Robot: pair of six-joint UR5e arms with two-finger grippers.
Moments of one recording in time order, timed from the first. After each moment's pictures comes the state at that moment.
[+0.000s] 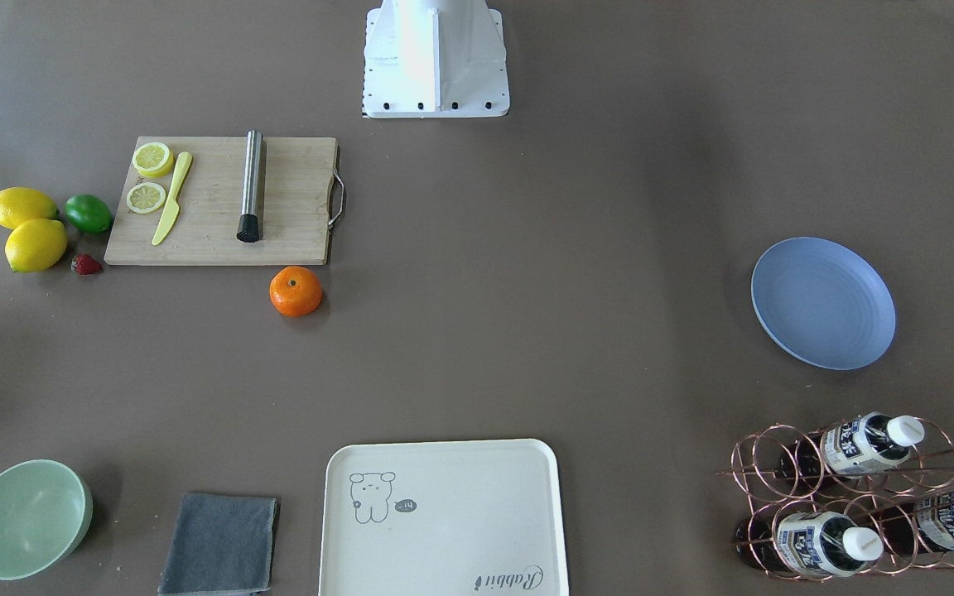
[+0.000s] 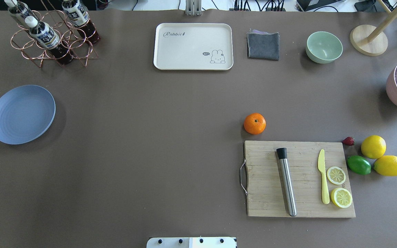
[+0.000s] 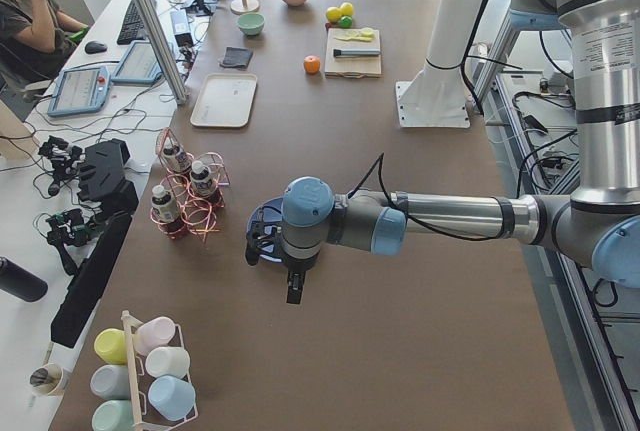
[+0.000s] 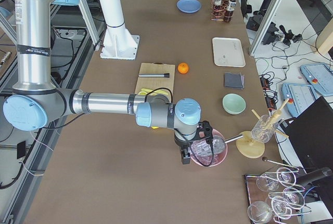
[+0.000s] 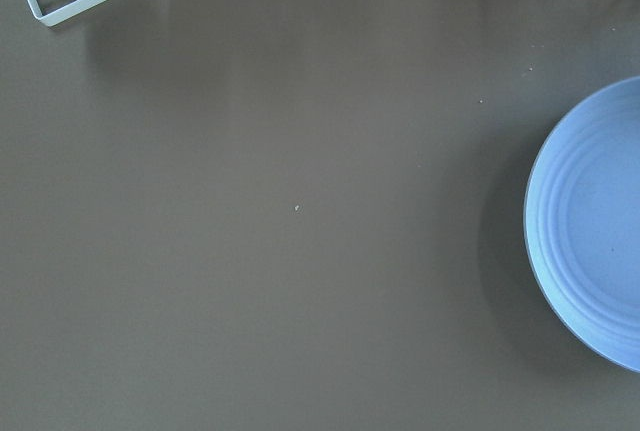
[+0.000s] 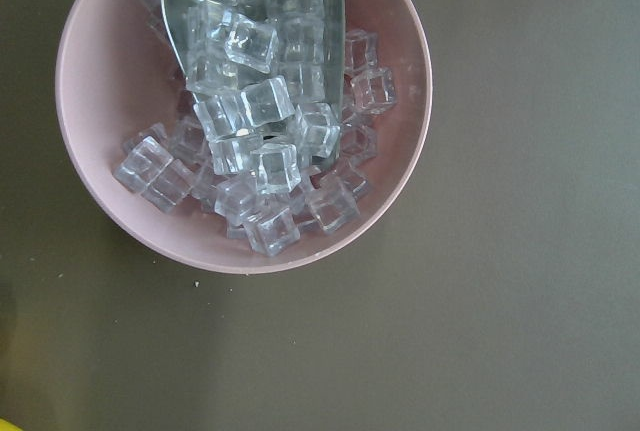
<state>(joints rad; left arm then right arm) -1.58 -1.39 -1.78 -1.75 -2.35 -0.10 1.61 -1.63 1.64 -1.59 2.30 -0.21</state>
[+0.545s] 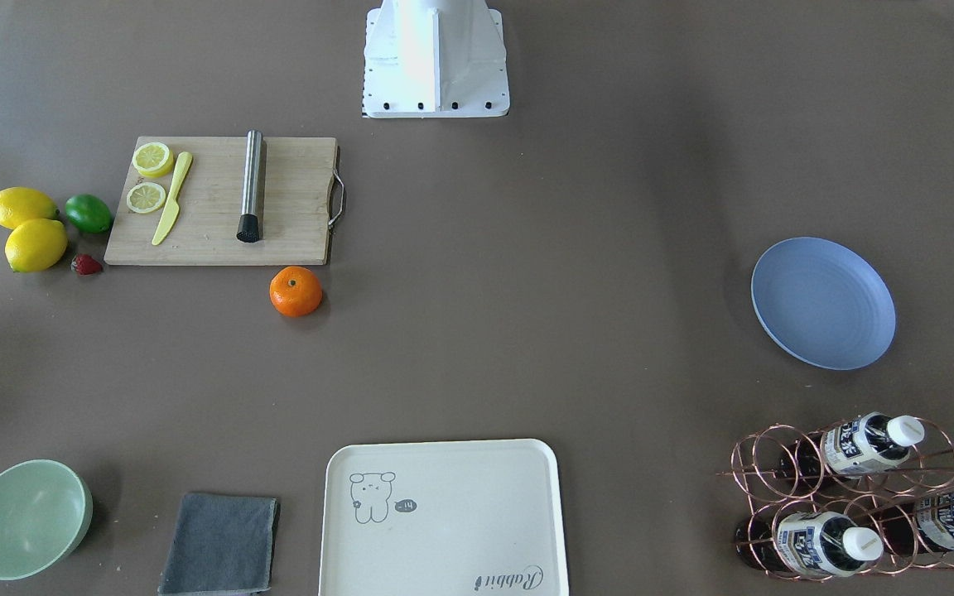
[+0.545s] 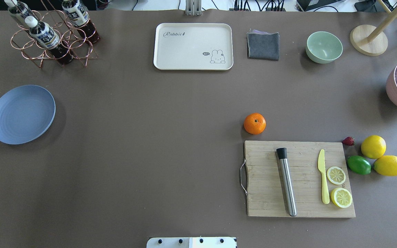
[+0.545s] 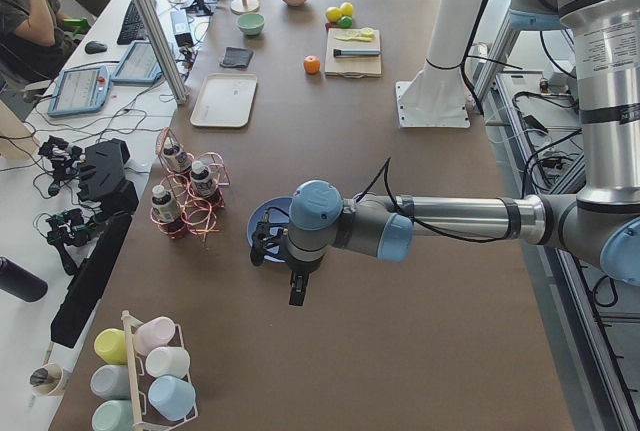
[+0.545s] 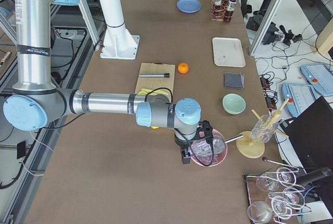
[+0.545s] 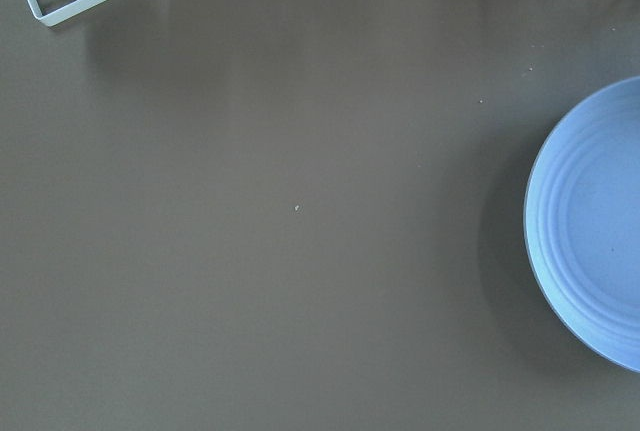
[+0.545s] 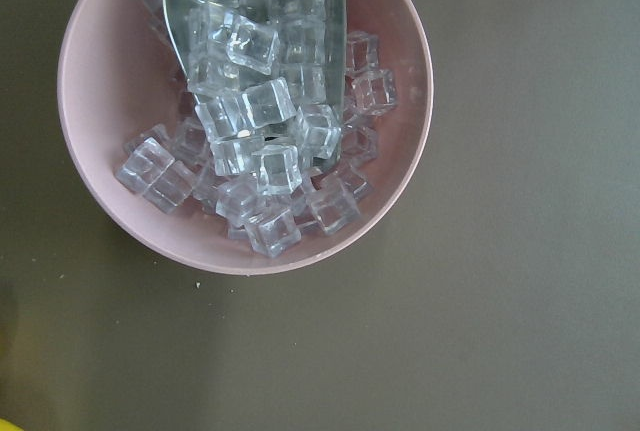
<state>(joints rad) -1.57 -1.36 -1.78 -1.81 -2.35 -0.11 1.61 -1.63 1.64 -1.59 2.30 -0.21</state>
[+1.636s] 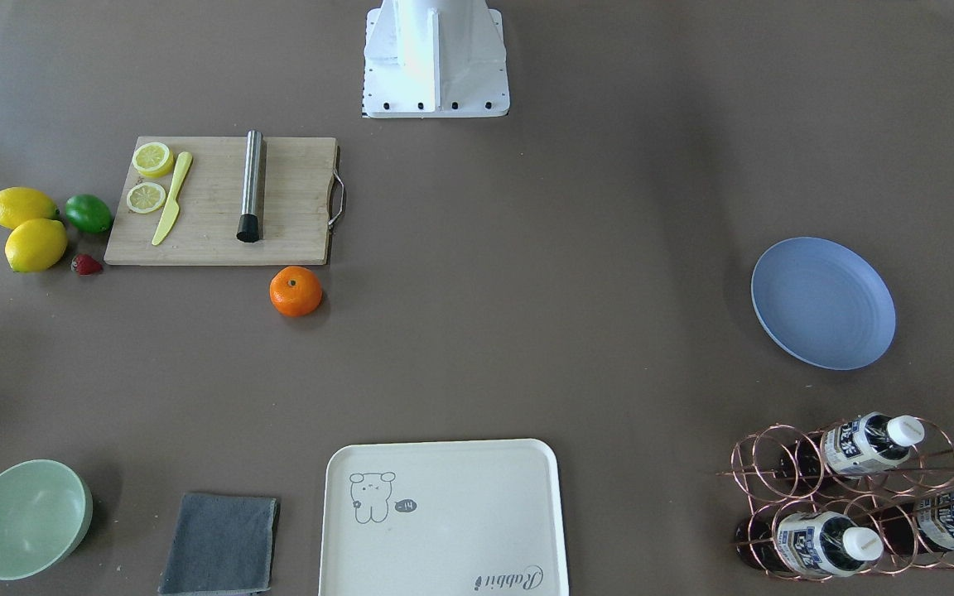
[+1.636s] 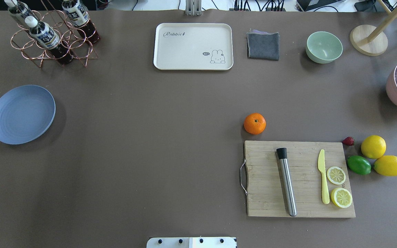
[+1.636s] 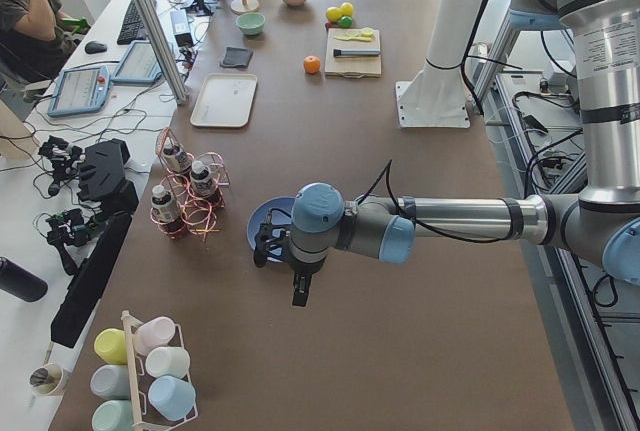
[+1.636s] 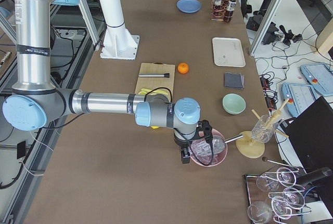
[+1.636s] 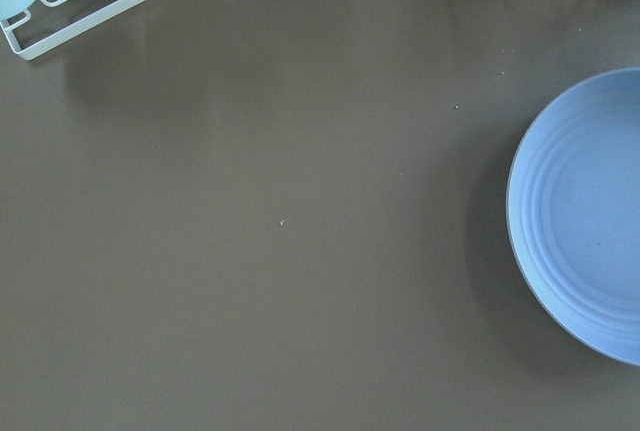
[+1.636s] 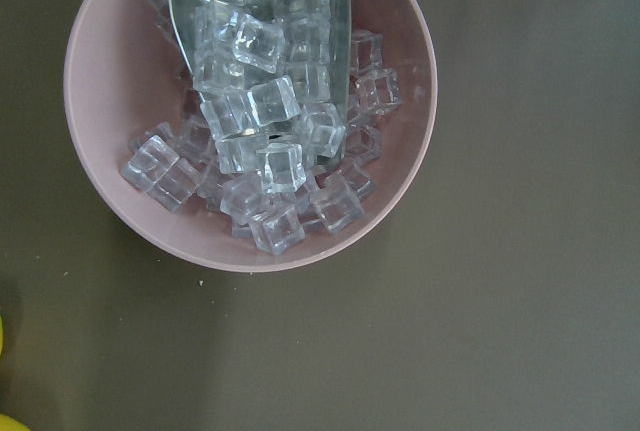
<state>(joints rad) -1.56 -1.36 -1.78 -1.82 -2.36 -0.12 1.61 -1.63 1.65 -1.59 2.30 -0.21</state>
